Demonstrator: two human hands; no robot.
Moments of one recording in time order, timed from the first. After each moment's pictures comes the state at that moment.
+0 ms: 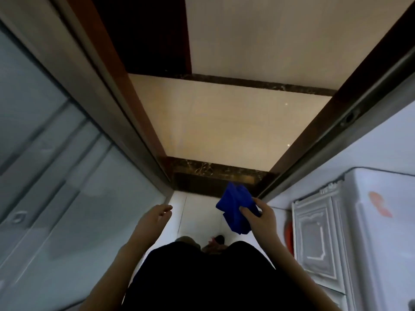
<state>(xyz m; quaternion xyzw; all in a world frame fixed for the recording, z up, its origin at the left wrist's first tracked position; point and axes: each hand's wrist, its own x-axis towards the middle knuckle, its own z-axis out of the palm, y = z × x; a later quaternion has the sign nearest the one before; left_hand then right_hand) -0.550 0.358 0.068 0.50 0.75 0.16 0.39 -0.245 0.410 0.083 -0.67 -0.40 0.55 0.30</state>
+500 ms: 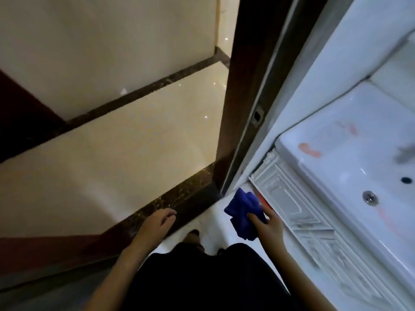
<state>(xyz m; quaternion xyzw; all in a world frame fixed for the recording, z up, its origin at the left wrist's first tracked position) -0.469 0.661 0.053 0.75 0.47 -0.06 0.46 -0.214 0.468 0.073 -0.80 -0.13 0.35 0.47</state>
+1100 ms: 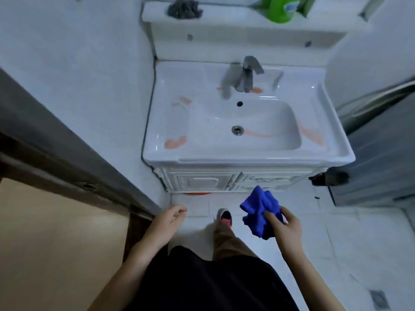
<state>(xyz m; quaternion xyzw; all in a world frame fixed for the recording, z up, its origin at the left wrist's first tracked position) -0.177 0.637 0.043 0.85 0.06 -0.25 0.46 -0.216 0.319 0.096 -0.75 0.32 0.01 0.58</state>
